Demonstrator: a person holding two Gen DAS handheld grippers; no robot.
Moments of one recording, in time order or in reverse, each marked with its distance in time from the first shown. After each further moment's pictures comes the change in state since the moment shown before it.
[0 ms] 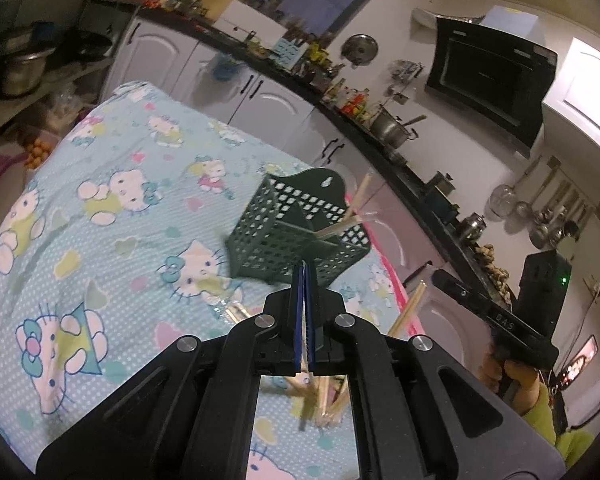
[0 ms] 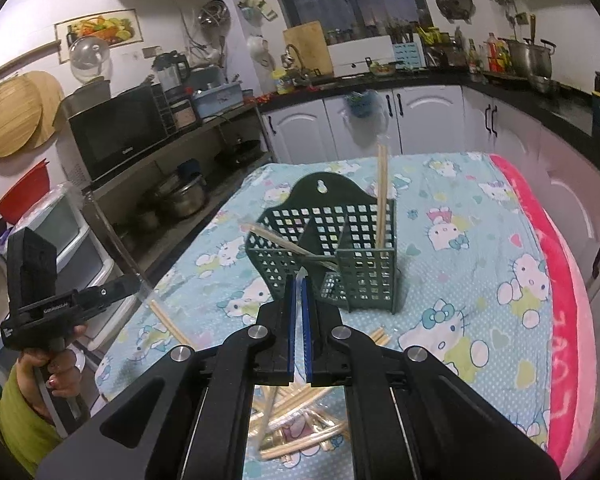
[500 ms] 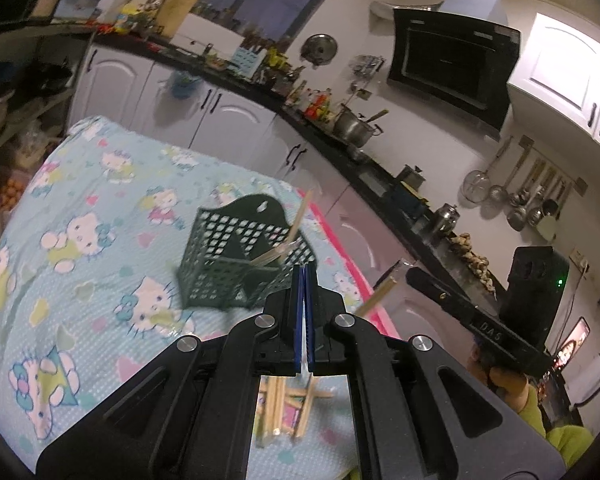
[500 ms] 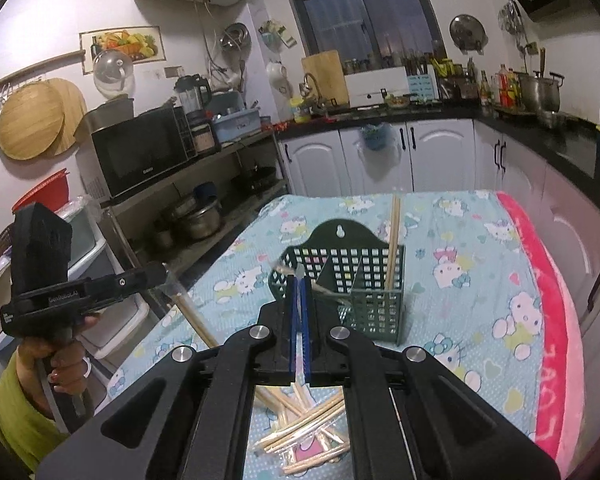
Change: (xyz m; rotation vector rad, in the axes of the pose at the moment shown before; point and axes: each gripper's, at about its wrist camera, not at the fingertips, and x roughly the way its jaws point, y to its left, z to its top) left arm 0.002 -0.062 0.027 0.117 -0.010 -0.077; right arm -0.036 0.014 0.020 -0.047 -0.103 0.030
